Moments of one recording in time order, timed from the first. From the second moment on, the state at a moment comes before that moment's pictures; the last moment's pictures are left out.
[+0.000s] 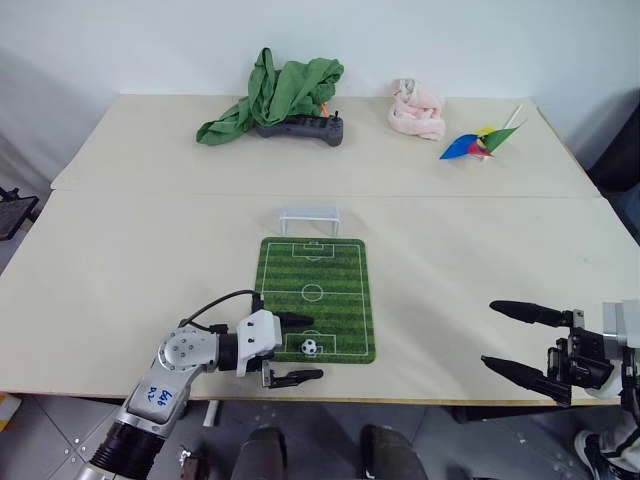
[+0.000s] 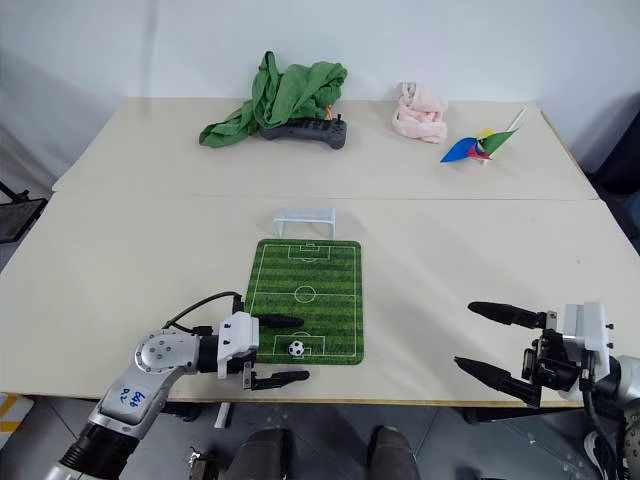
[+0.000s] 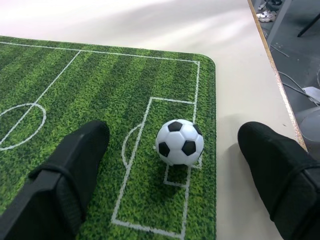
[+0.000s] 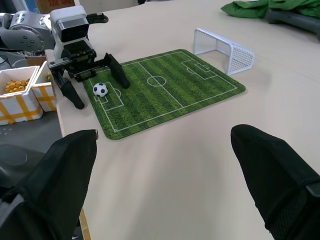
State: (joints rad) left arm -0.13 0.53 -0.19 -0.11 -0.19 0.01 -1.00; right arm 0.20 -0.76 -0.48 -0.19 0.70 0.14 1.38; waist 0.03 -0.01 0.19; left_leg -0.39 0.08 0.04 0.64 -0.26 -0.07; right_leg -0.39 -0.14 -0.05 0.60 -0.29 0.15
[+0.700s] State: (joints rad) left arm -0.03 0.68 -0.08 -0.27 -0.50 0.04 -1.28; right arm 0.16 -0.74 -0.48 -0.16 0.78 0.15 1.44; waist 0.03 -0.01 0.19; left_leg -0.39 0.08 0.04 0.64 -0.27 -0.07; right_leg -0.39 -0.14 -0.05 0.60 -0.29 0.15
